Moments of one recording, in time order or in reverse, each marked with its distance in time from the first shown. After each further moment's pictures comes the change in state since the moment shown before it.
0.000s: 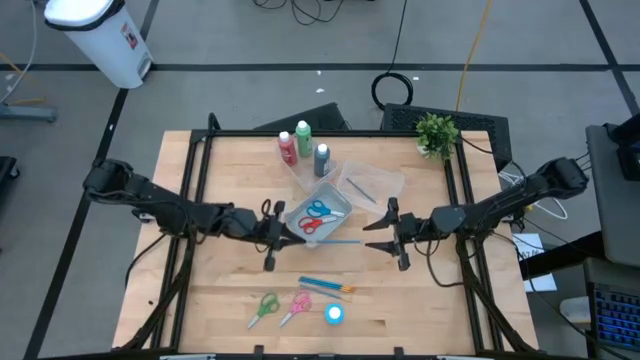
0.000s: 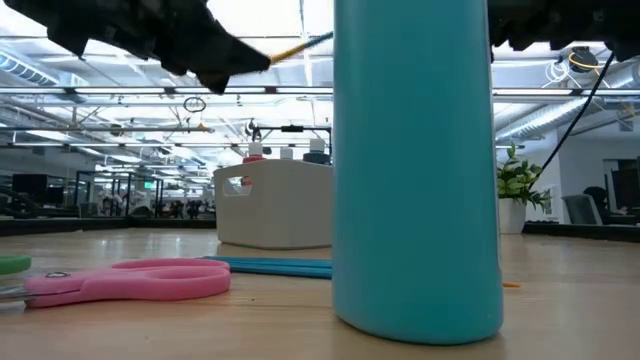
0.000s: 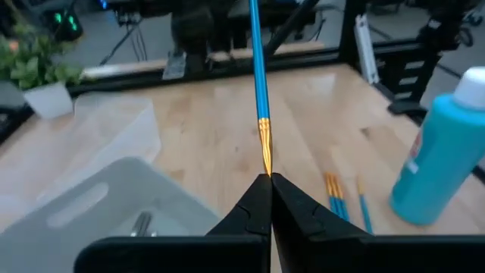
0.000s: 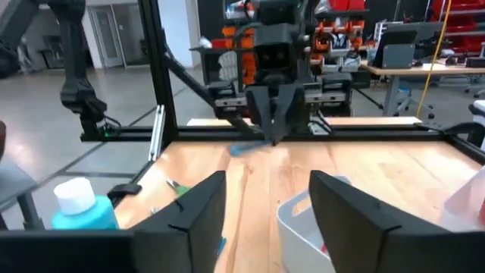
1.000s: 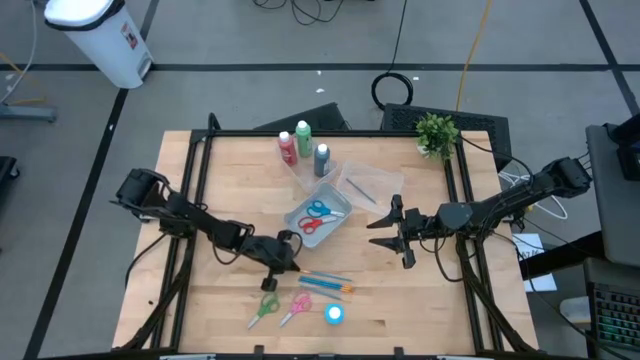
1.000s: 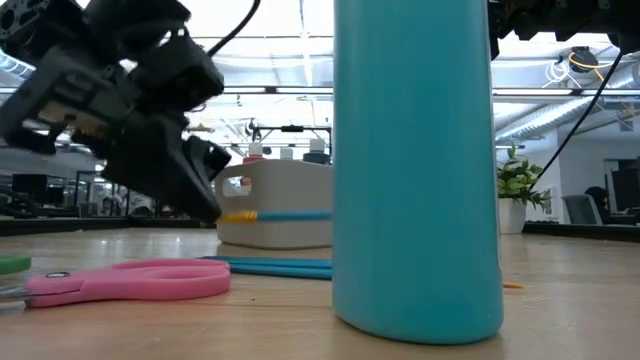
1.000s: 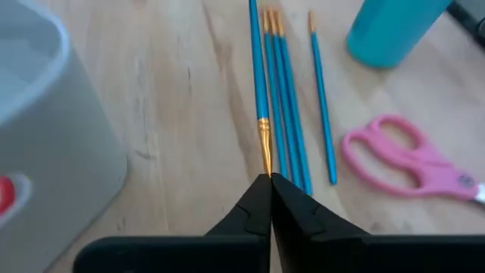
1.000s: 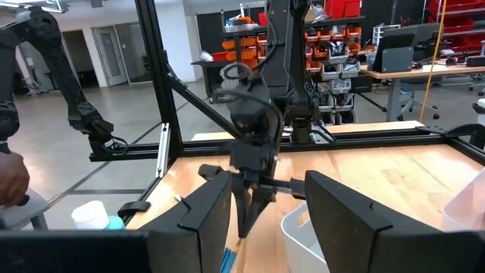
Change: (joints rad) left arm -0.085 0.337 -0.003 -0.018 0.133 -0.139; right arm -0.001 -0.086 0.000 -0.043 0.001 0.047
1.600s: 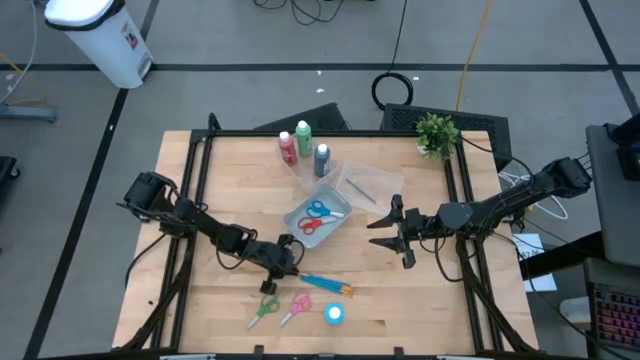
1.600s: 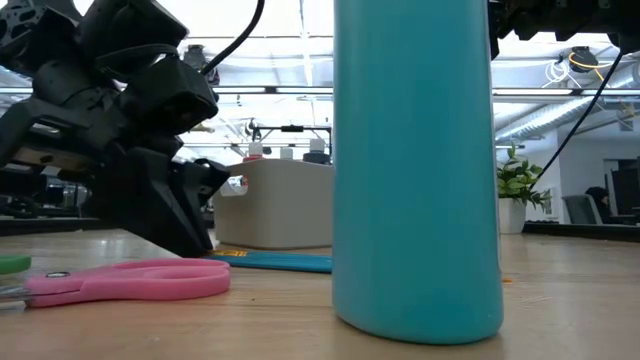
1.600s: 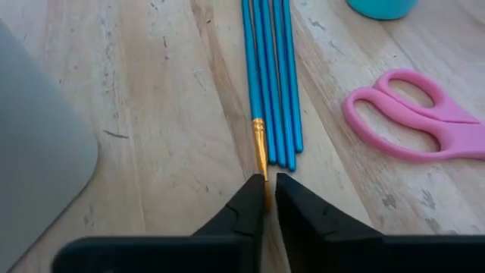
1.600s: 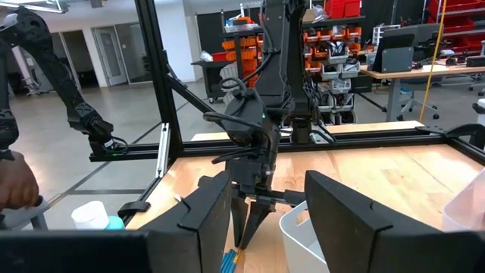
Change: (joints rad) left arm -0.029 0.086 0.003 -0.042 0.006 0.044; right arm 0.000 0.000 0.000 0.001 0.000 0.000
